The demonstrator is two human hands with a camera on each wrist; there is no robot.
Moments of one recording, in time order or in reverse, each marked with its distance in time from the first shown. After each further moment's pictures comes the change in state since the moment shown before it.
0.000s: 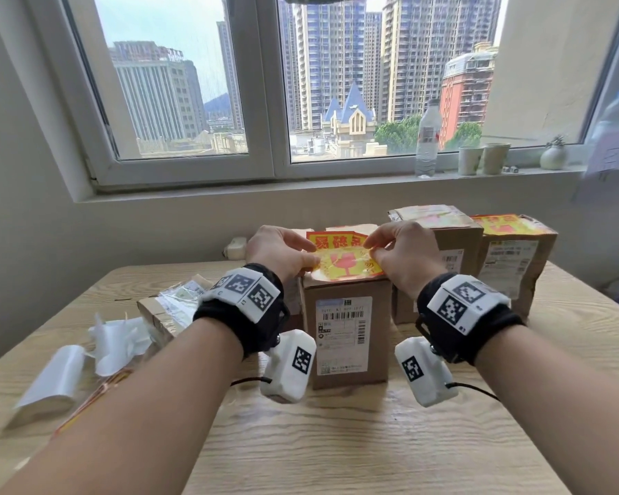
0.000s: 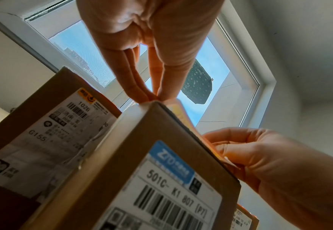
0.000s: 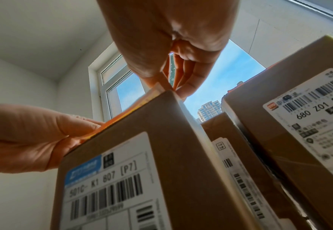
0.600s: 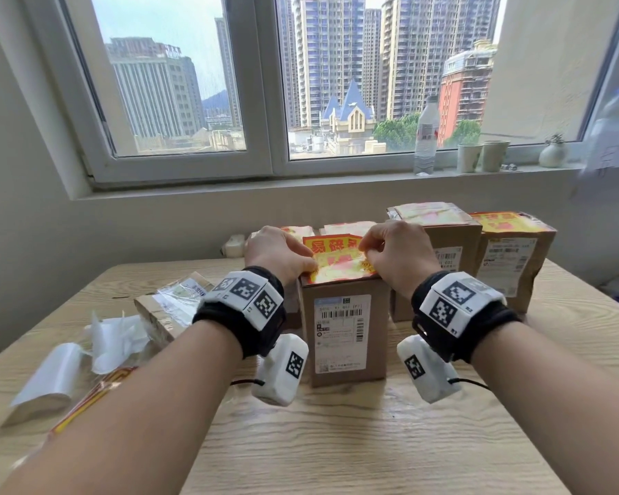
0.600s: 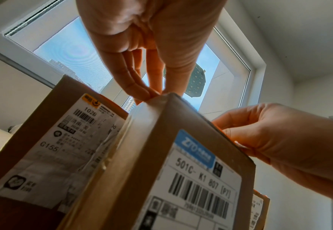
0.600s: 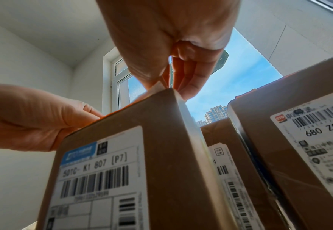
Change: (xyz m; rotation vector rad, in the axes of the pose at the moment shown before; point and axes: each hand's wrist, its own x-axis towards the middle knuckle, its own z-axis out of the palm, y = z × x) left_hand -0.004 0.001 0.001 0.276 0.031 0.090; right_hand -0.001 -0.006 0.001 -0.153 -0.035 -0.078
